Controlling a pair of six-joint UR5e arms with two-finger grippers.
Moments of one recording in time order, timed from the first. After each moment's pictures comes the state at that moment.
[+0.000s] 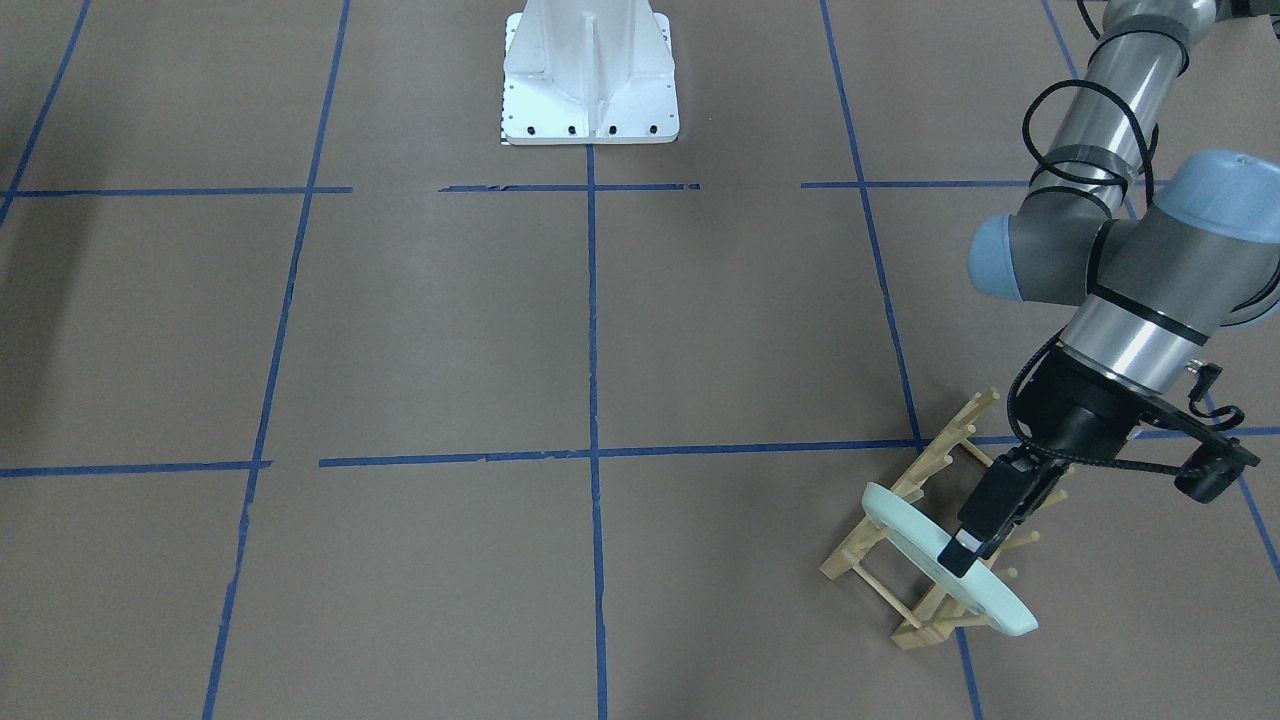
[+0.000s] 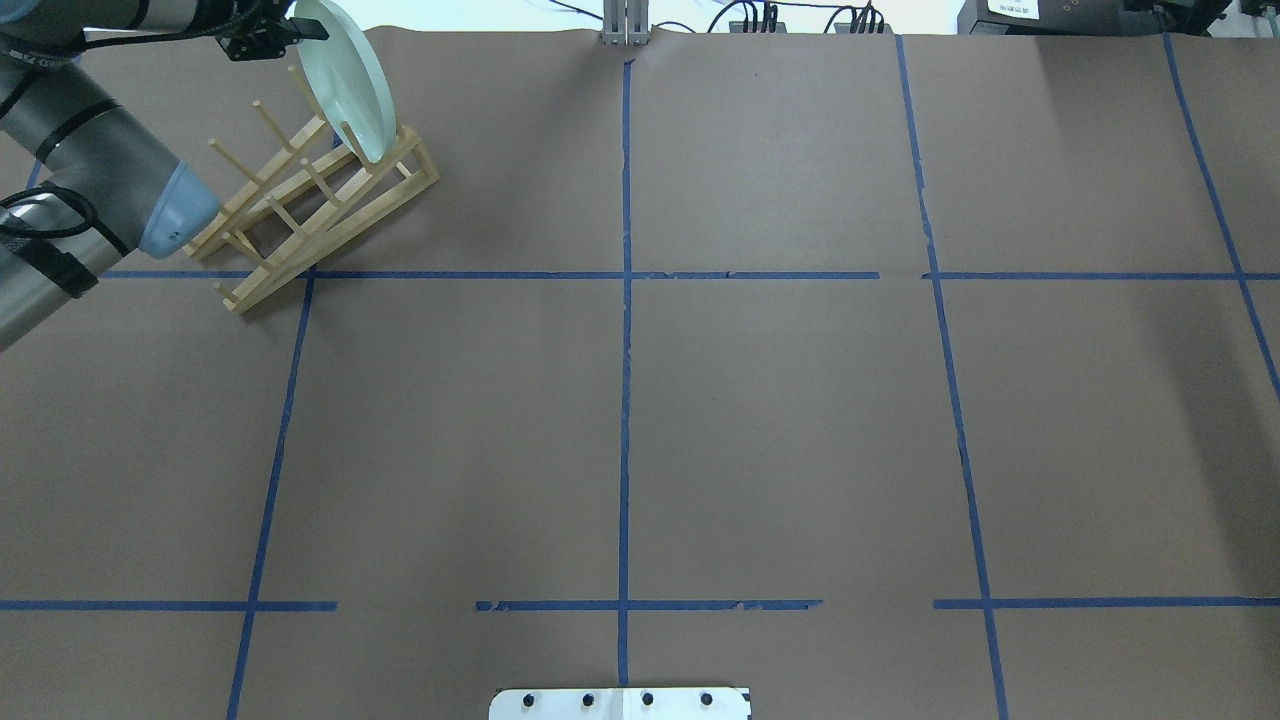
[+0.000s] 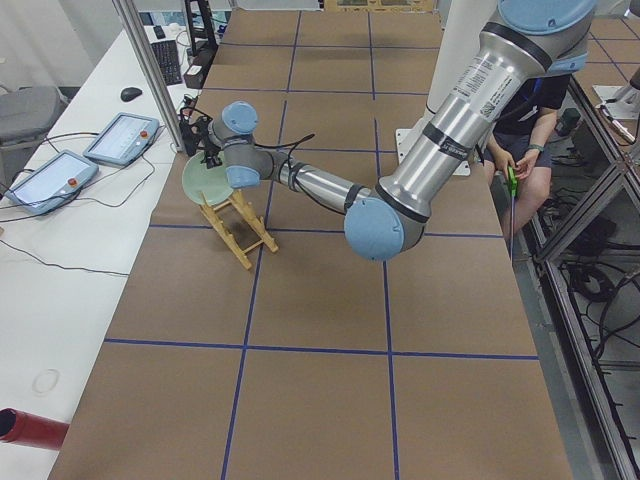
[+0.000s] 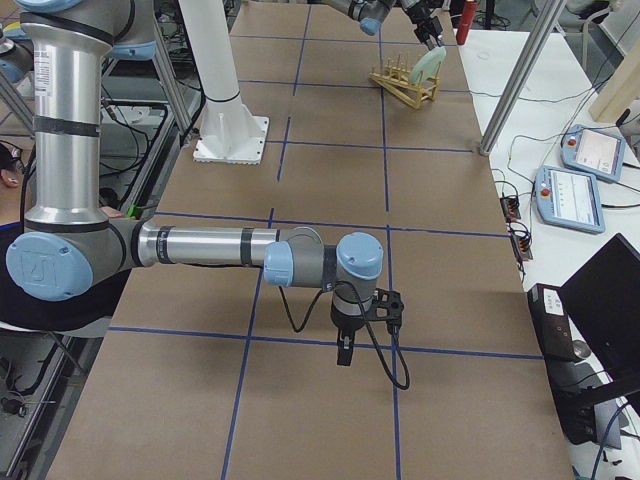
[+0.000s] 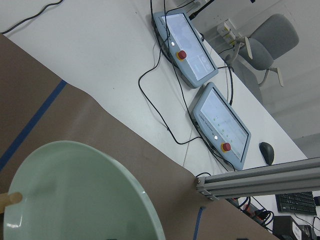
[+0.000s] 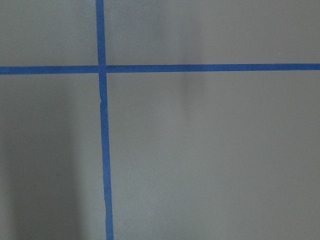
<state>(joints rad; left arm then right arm) -1.06 -2.18 -1.28 -2.63 -1.94 -1.67 1.55 -1.66 1.68 -1.60 2.19 0.06</state>
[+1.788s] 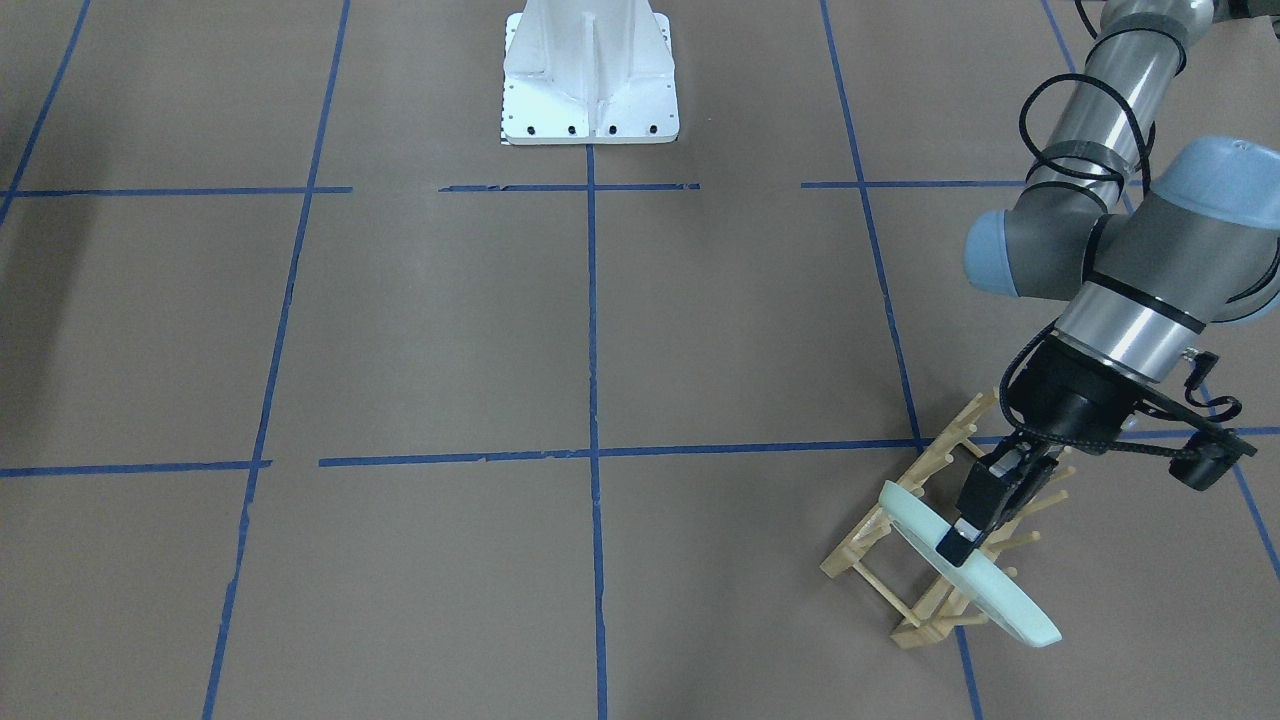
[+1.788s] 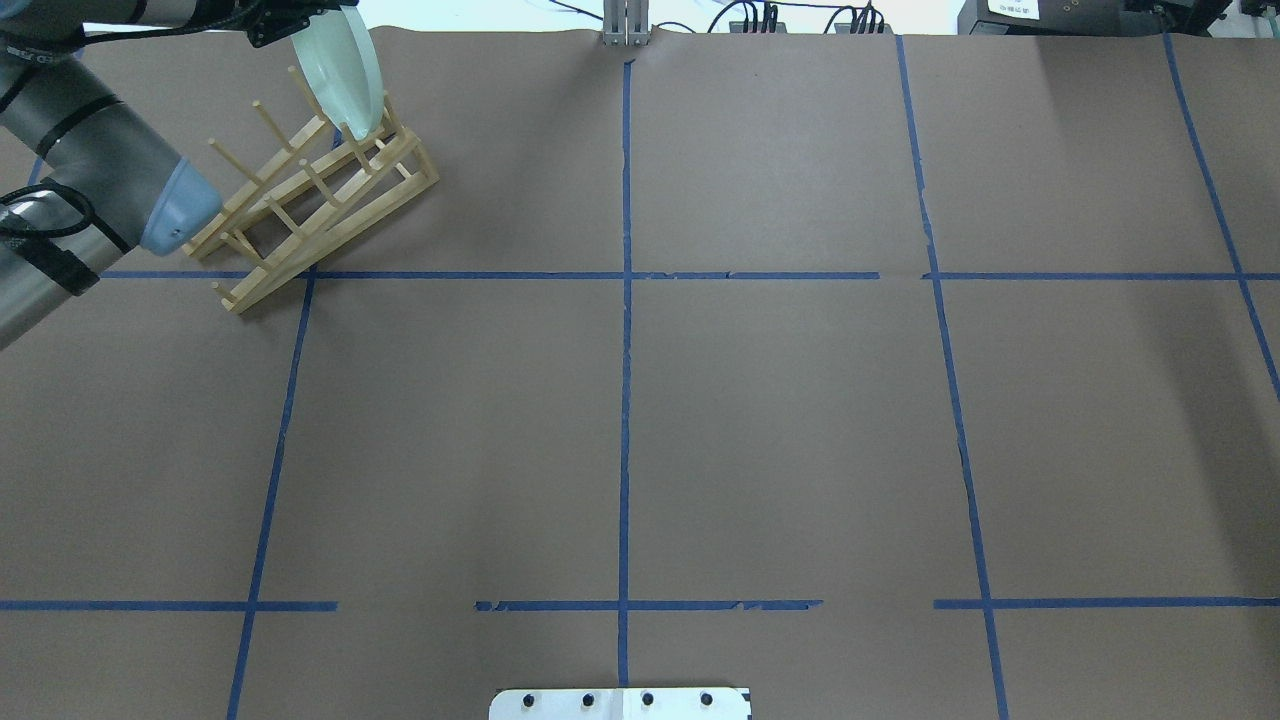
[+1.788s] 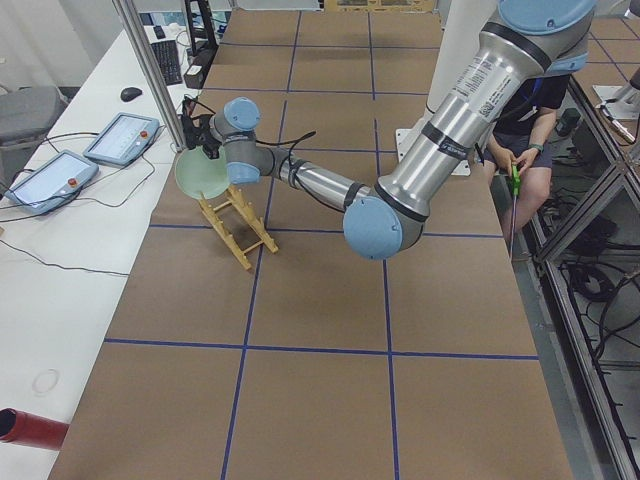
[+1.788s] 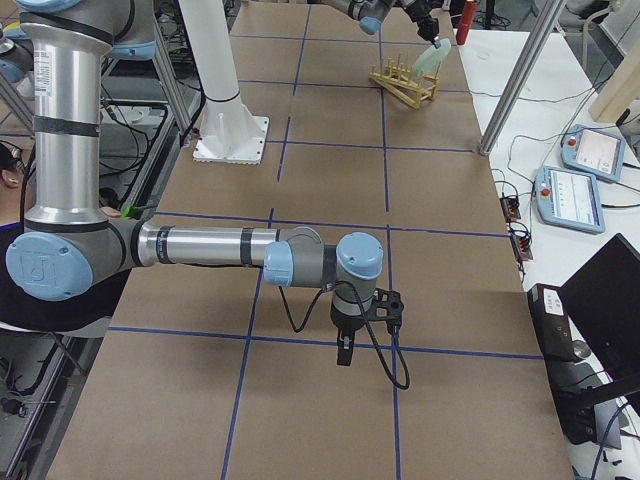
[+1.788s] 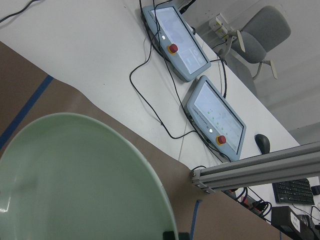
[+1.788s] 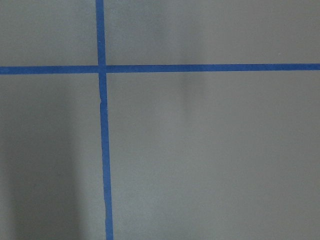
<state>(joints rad) -1.07 -2.18 -1.31 -2.65 -1.96 -1.66 1.55 -1.66 1.68 -1.60 2.19 0.06</state>
